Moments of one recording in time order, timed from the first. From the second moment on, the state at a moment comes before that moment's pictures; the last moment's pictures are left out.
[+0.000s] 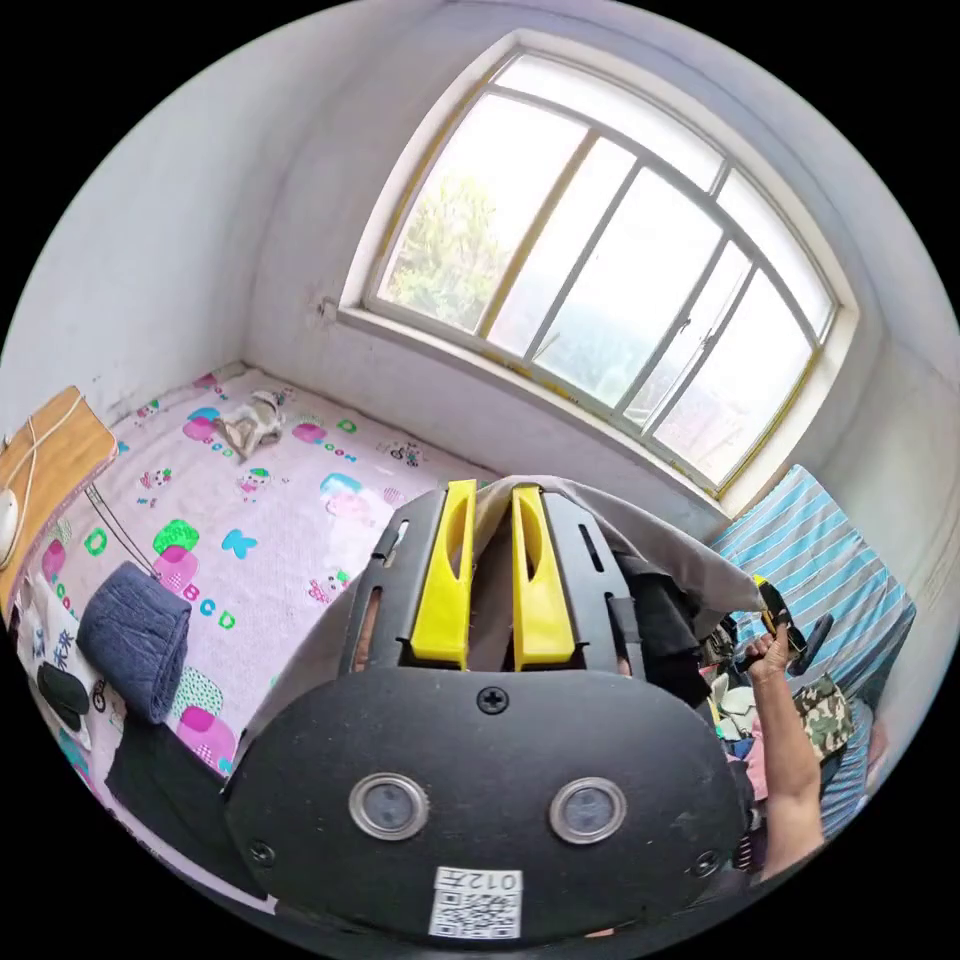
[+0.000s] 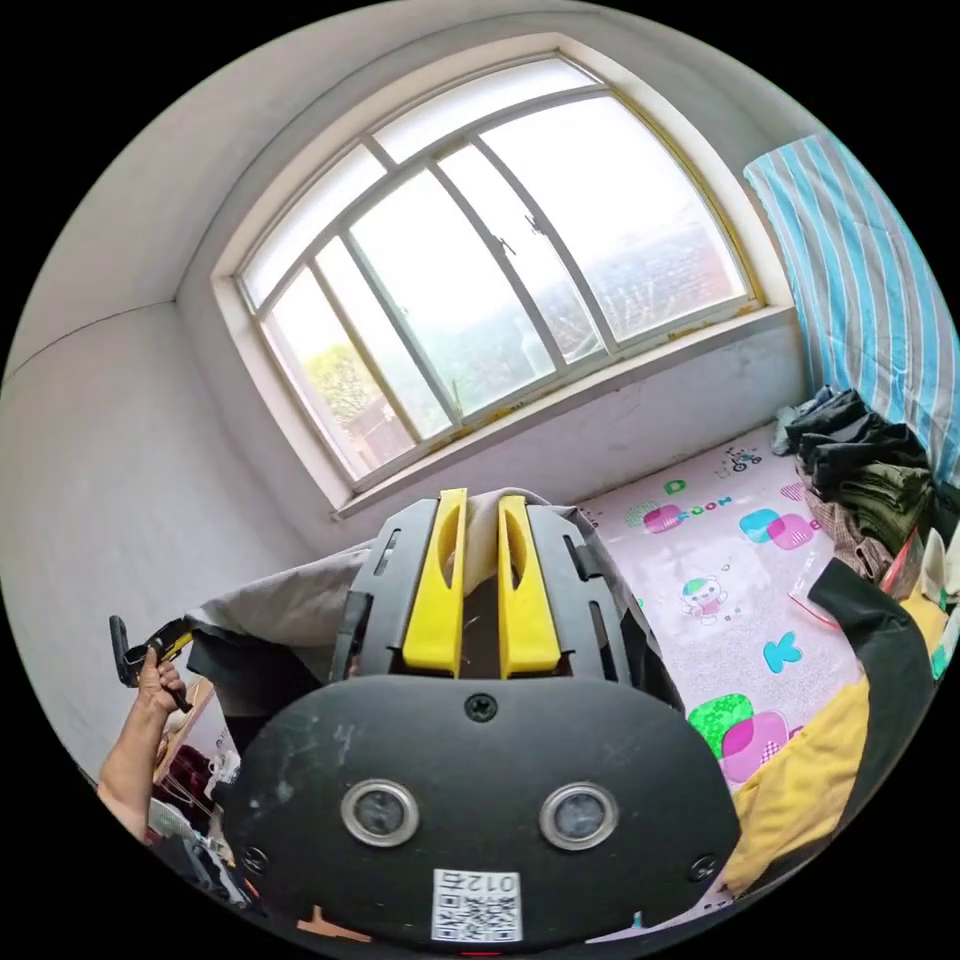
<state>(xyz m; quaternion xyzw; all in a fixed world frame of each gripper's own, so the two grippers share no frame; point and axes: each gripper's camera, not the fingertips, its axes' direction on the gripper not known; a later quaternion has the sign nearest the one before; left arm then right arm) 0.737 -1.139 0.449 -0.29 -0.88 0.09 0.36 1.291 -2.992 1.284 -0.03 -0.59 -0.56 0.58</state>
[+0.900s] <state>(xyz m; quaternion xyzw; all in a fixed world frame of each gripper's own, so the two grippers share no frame) 0.704 -0.817 0.002 -0.47 -0.85 -0.15 0.21 1.248 -2.823 1.525 -0.12 -0.14 -0.94 0.30</state>
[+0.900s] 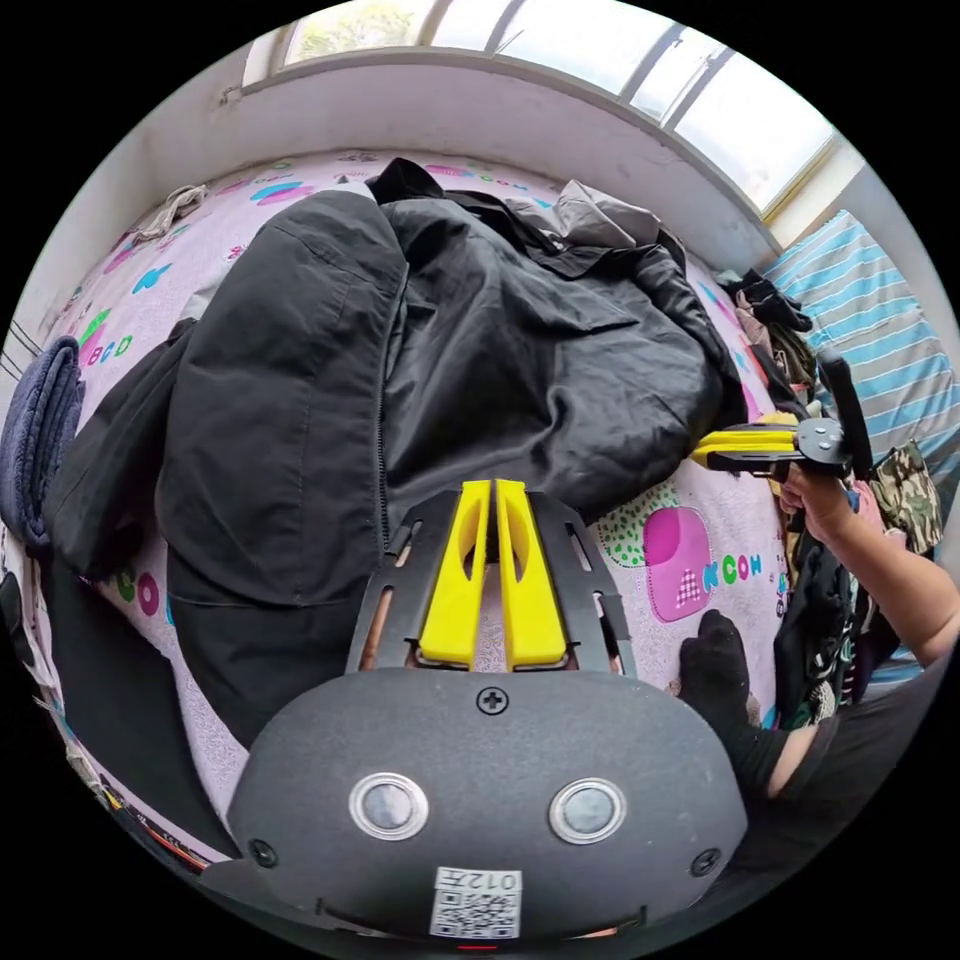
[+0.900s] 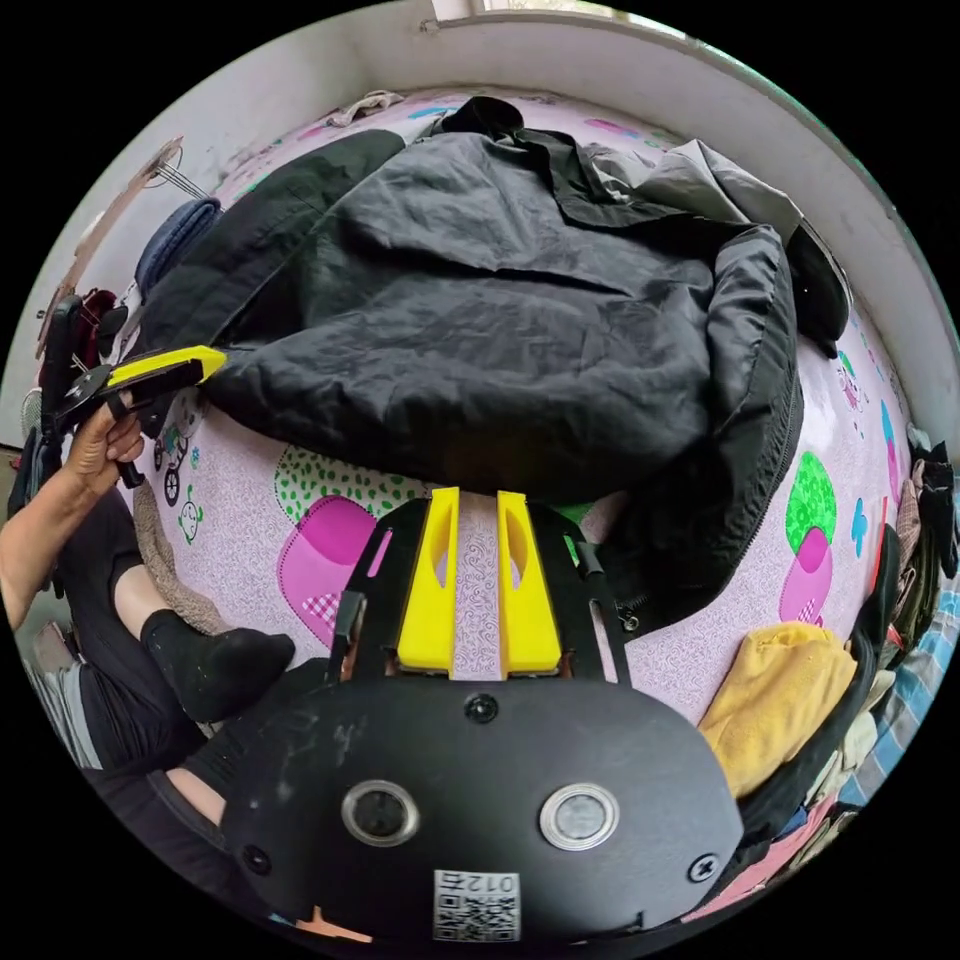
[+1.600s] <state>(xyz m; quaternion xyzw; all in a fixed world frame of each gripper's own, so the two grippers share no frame) 0.655 -0.816 -0.114 -0.52 -0.80 -0.22 0.18 1.136 -2.817 1.398 -0.12 -0.05 -0.96 0.27</state>
